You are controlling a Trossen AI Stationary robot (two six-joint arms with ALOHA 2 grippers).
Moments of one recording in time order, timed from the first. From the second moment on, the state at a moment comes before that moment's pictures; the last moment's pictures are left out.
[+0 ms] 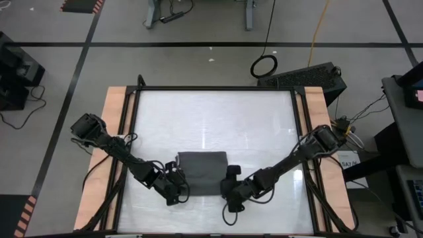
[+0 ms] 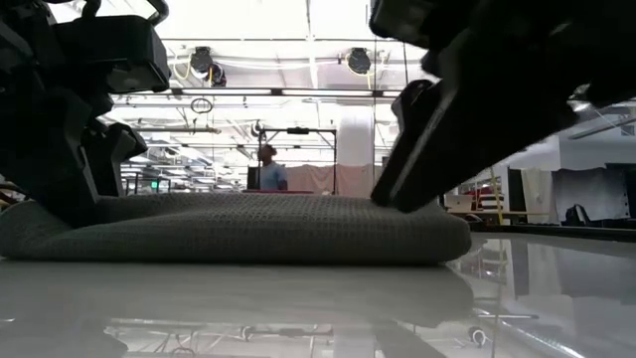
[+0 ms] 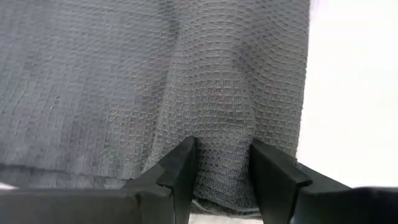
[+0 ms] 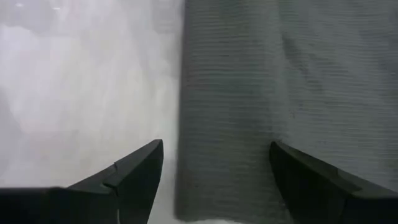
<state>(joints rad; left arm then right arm) -0.61 1.62 0.77 -0.22 -0.27 -0.70 0.53 1.91 1.17 -0.22 0.34 0.39</state>
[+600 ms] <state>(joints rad) -0.61 1.62 0.77 -0.23 -0.27 -0.70 0.47 1.91 1.12 -0.20 0.28 0.38</state>
